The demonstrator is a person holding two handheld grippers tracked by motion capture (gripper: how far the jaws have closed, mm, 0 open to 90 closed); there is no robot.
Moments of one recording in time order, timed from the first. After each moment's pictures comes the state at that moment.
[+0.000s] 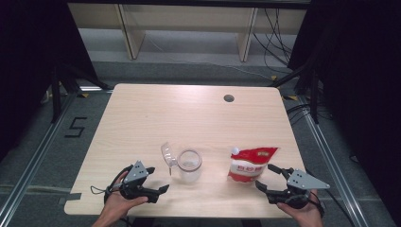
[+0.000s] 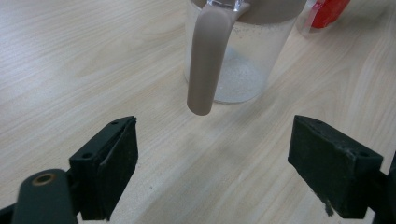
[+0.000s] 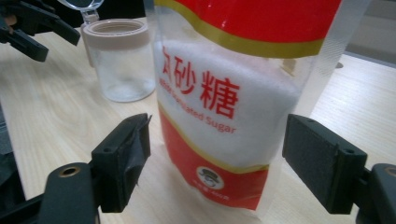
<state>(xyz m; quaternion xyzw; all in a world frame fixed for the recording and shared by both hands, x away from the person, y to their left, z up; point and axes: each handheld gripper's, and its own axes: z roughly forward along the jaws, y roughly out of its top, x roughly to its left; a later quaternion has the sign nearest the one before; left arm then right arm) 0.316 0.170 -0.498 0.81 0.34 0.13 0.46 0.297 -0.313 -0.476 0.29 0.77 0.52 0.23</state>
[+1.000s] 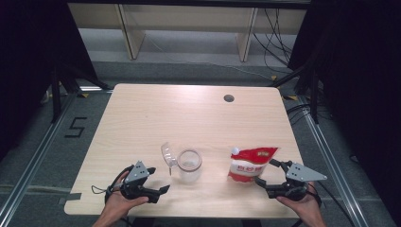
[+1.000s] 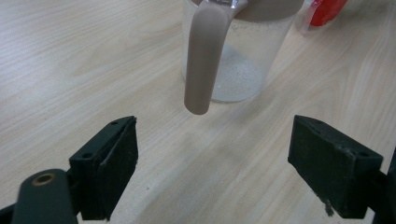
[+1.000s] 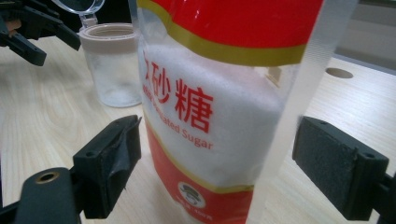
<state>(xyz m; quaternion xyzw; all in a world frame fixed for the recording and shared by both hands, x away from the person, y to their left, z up) 0.317 0.169 -0.499 0.82 0.33 0.13 0.46 0.320 -0.317 -0.481 0.27 0.77 0.54 0.21</state>
